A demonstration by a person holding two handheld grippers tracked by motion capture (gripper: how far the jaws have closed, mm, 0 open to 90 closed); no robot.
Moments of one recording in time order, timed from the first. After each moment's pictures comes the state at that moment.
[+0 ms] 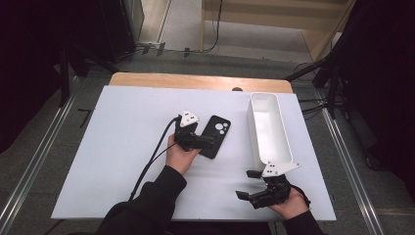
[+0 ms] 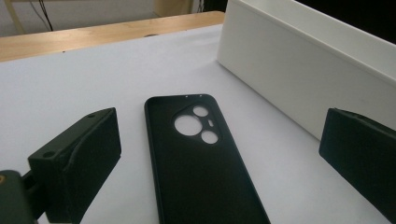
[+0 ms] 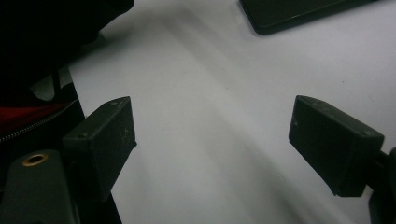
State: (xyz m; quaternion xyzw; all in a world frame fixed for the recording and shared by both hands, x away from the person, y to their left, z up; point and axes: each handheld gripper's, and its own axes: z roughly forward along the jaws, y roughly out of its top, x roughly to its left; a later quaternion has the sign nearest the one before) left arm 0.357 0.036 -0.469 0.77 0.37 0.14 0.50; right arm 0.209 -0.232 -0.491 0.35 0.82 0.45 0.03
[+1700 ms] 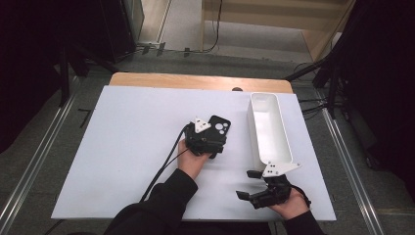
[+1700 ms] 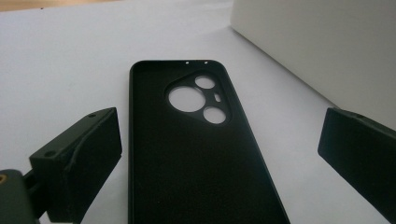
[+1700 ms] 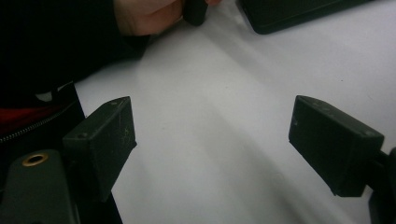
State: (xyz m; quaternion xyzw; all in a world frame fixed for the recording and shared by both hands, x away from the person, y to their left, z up) left arm 0.362 0.007 -0.510 0.78 0.39 0.15 0.47; right arm 0.208 -0.233 -0.491 0.35 0.82 0.45 0.03
